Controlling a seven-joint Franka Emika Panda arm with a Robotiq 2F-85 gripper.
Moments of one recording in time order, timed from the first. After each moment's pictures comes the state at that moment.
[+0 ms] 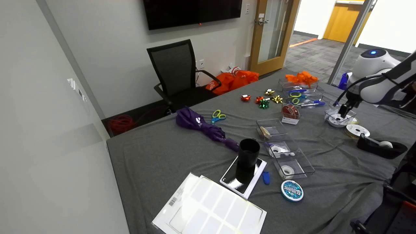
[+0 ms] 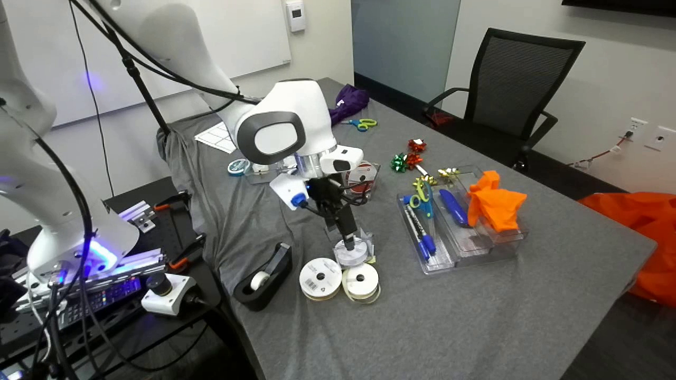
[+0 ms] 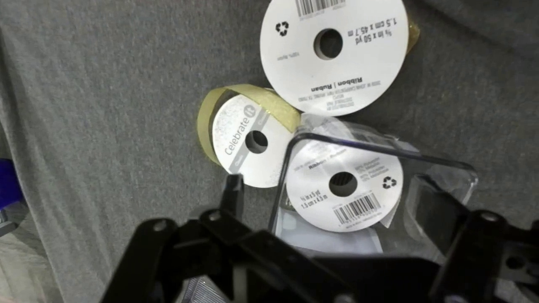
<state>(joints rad) -0.38 0.45 -0.25 -2.18 -0.54 2.76 -0.05</state>
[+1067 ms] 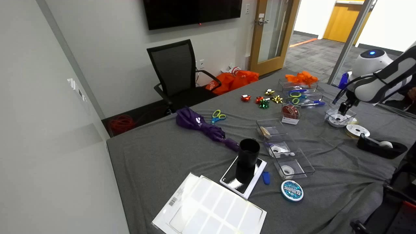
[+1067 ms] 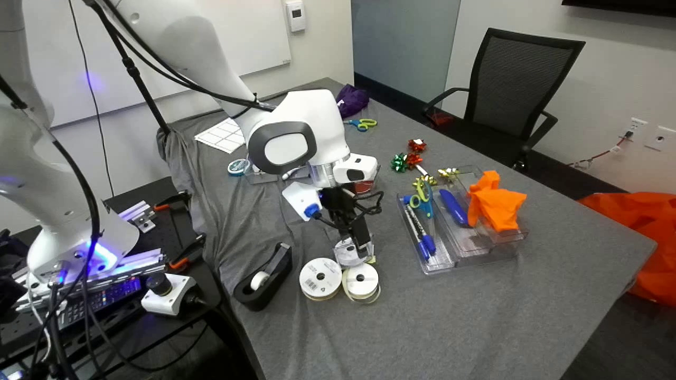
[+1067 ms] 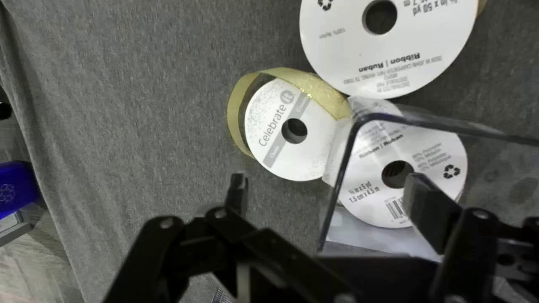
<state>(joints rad) -0.33 0.54 -0.33 -2.09 -0.44 2.79 -0.12</state>
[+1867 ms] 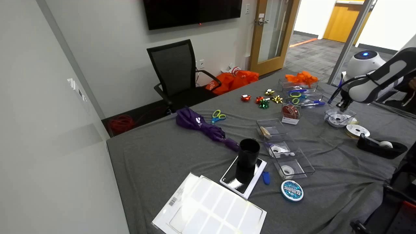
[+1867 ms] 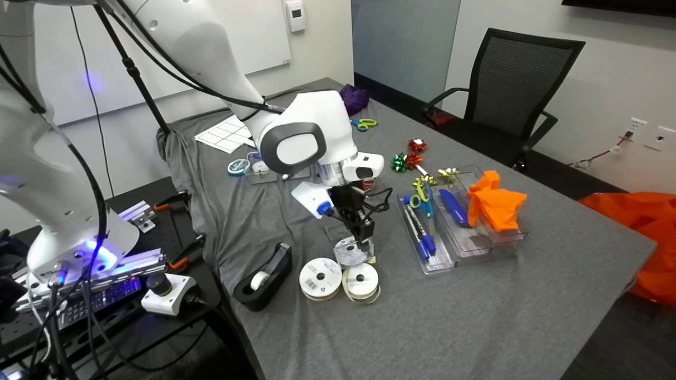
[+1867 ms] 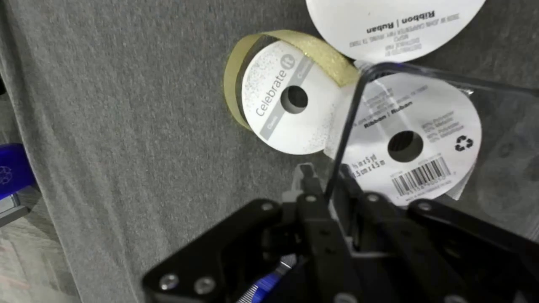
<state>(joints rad) -0.32 0.59 -0.32 -2.03 -0.43 2.80 -0.13</state>
